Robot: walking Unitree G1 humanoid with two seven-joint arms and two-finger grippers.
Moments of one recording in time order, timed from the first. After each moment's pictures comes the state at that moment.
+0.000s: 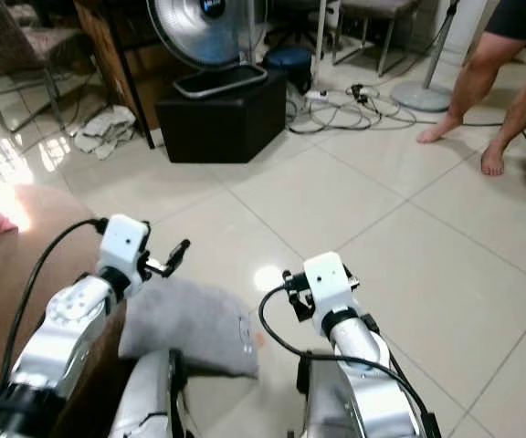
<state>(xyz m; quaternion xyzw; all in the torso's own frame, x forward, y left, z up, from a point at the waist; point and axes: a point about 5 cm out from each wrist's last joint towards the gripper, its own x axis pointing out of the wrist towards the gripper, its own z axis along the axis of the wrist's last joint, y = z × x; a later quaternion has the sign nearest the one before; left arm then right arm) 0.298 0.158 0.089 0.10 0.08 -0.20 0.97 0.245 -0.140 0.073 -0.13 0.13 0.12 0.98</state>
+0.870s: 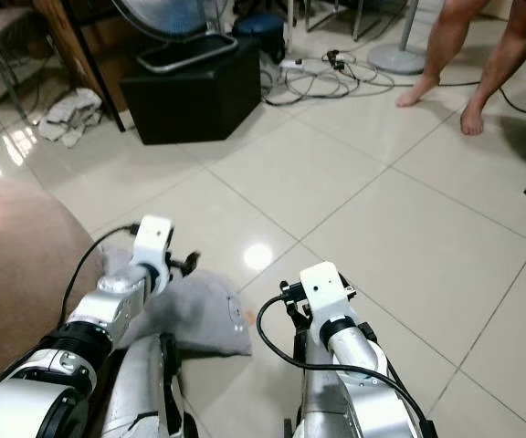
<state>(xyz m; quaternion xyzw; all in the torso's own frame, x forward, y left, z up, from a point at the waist) 0.333 0.147 0.038 0.03 0.27 -0.09 0.96 0.236 -0.136 0.064 -0.13 0.15 0.15 0.97</state>
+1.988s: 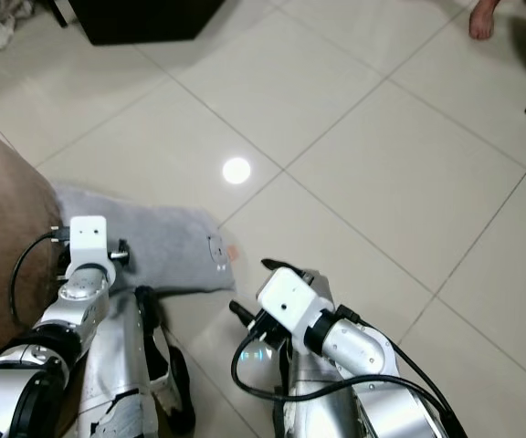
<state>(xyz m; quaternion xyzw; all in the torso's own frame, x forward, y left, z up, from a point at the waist) 0.329 0.221 0.043 0.11 0.20 0.17 0.96 0.219 -0.107 0.109 -0.21 0.05 0.41 0.89</state>
